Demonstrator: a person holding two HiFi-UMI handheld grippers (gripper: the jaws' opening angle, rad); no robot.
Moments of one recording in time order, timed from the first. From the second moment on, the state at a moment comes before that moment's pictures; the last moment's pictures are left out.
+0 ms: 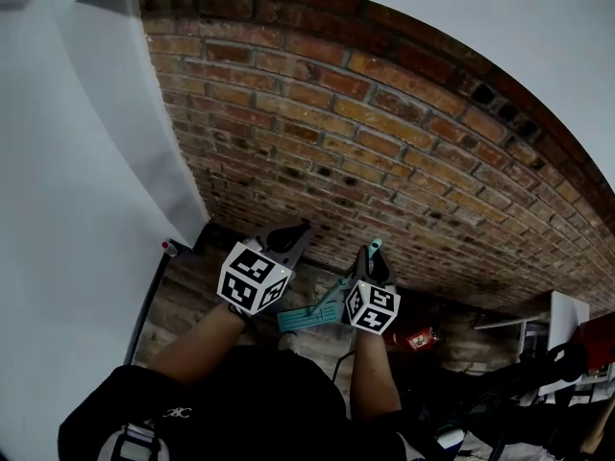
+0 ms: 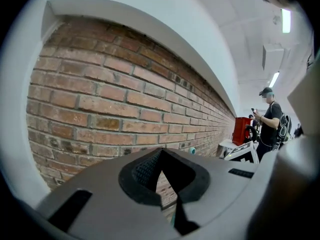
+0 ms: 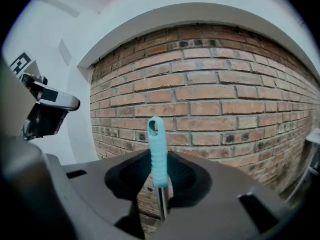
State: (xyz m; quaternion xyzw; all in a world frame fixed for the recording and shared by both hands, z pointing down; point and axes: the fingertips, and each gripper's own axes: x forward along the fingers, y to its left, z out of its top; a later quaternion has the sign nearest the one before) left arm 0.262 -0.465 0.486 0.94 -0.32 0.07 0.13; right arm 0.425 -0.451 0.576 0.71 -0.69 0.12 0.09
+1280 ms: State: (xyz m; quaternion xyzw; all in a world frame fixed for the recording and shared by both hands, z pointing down) left arm 0.230 -0.479 0.475 0.90 -0.41 0.05 0.13; right arm 0.405 -0.507 0.472 0.67 -0.74 0.06 0.01
